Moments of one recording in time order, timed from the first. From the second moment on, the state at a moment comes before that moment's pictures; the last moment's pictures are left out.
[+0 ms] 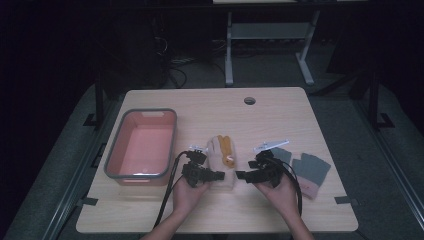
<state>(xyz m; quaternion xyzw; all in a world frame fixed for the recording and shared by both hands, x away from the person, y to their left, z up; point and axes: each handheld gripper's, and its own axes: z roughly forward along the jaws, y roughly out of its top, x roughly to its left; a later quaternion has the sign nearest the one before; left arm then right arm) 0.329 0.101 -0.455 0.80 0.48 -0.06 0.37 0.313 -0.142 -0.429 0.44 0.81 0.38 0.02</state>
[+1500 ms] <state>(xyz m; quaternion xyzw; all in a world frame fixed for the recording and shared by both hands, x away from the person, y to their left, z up) 0.334 0.111 -0.463 0.78 0.48 -0.13 0.37 0.352 -0.116 -0.461 0.53 0.77 0.36 -0.10</state>
